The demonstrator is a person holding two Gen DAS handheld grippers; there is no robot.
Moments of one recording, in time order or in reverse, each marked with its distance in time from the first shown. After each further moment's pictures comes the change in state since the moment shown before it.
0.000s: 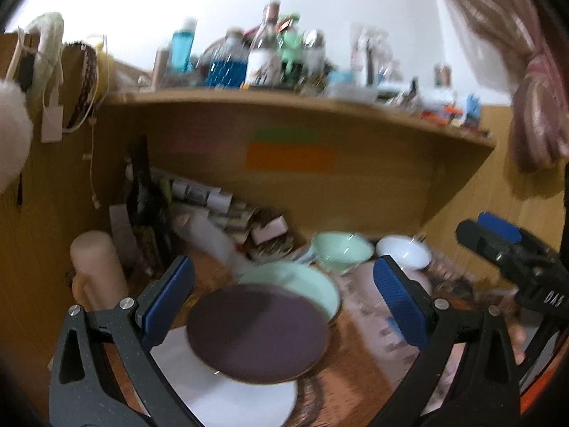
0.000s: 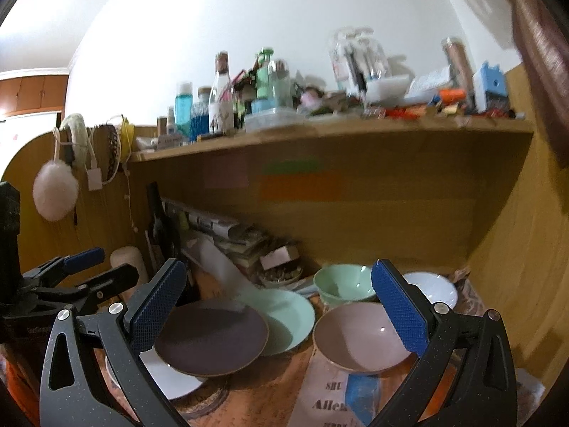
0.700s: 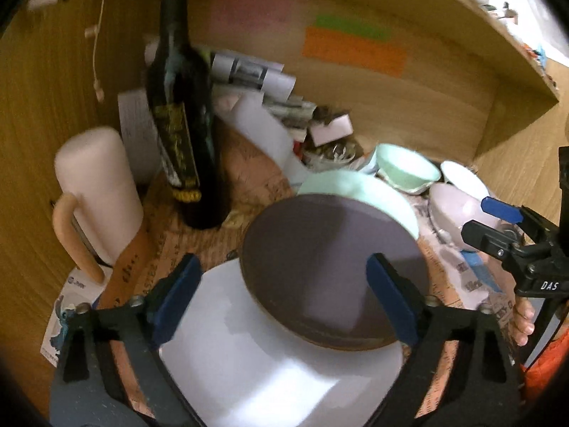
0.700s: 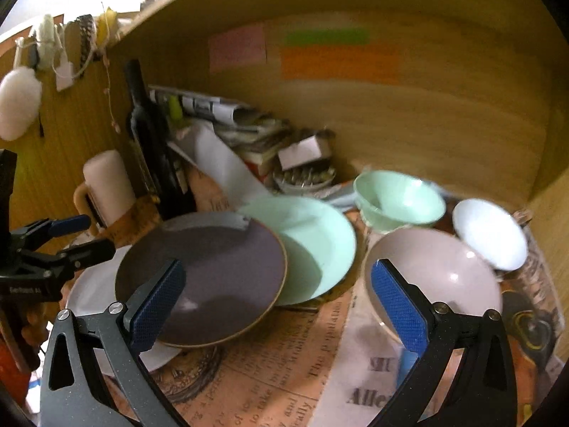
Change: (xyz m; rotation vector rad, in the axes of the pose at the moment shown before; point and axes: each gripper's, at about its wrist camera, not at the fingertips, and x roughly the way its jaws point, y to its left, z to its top) left arm 0.089 0.089 -0.058 -0.063 0.349 0.042; right arm 0.124 0.001 -0.066 -0.038 0.385 0.082
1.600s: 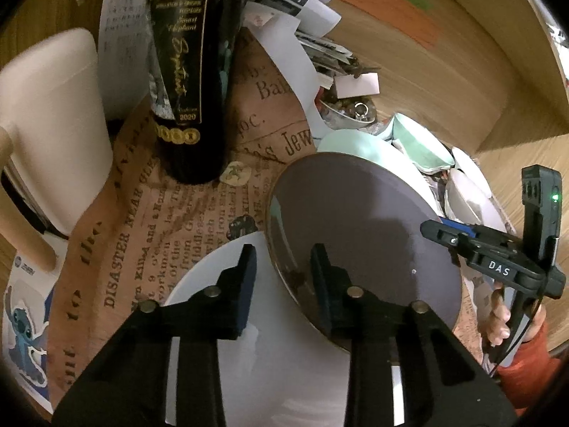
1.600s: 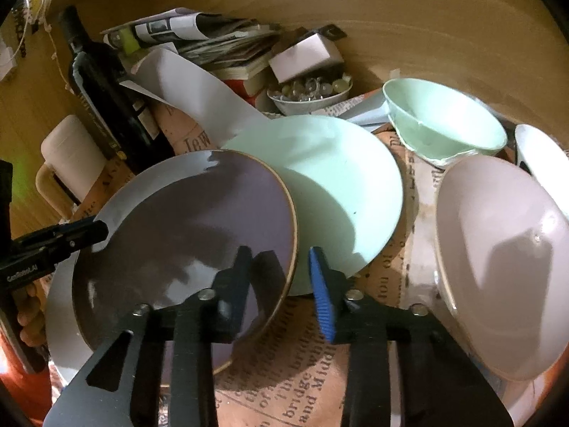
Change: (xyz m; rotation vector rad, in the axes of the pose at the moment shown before) left arm 0.062 0.047 -0.004 -0.123 0.200 -0.148; right arm 0.090 -0.010 -0.014 0.115 0.289 0.061
